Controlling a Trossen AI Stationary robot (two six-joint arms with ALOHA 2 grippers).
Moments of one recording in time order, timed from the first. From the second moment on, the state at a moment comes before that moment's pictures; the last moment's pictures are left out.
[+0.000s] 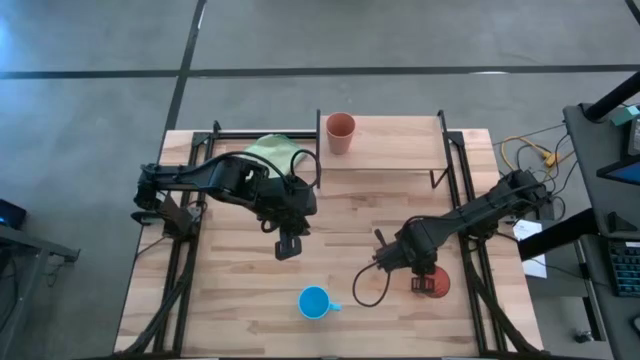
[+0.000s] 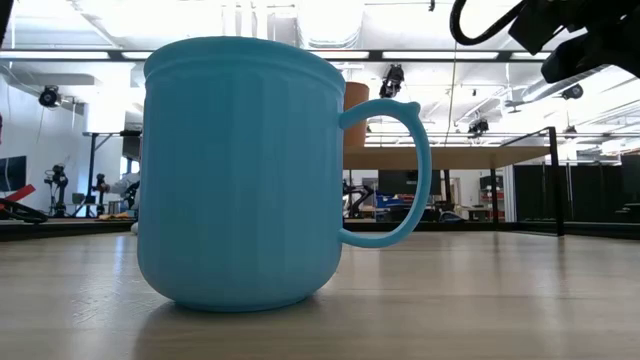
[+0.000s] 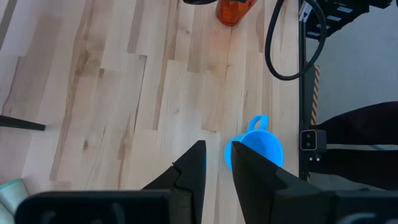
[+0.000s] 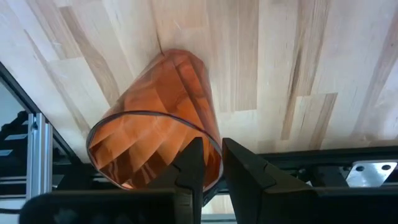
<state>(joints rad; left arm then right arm) -0.18 1.72 2.13 -1.33 0.02 -0.35 0.42 1.63 1.29 -1.46 -0.26 0.52</state>
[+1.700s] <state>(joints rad) -0.18 1.72 2.12 -1.32 0.02 -0.36 0.29 1.40 1.53 -1.57 0.23 0.61</state>
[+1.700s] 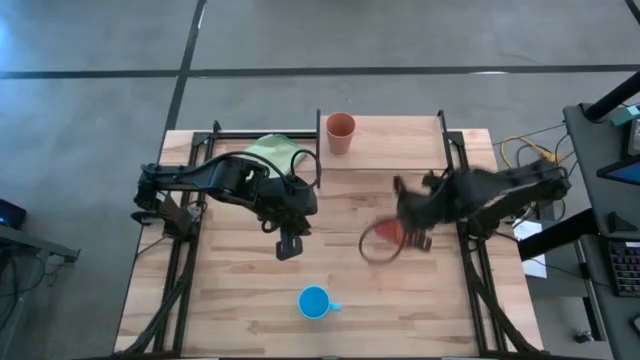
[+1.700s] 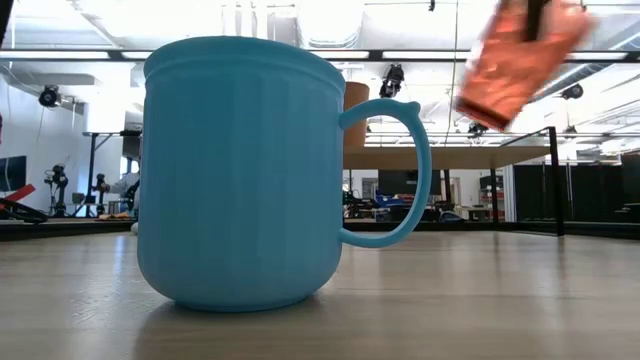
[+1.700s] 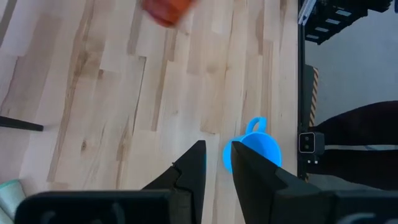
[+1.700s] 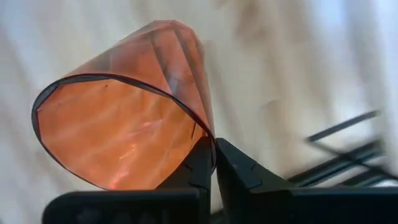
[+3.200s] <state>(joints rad) 0.35 1.81 1.90 -0.44 -0.14 0.06 -0.67 1.66 2.03 -1.57 -0.06 0.12</state>
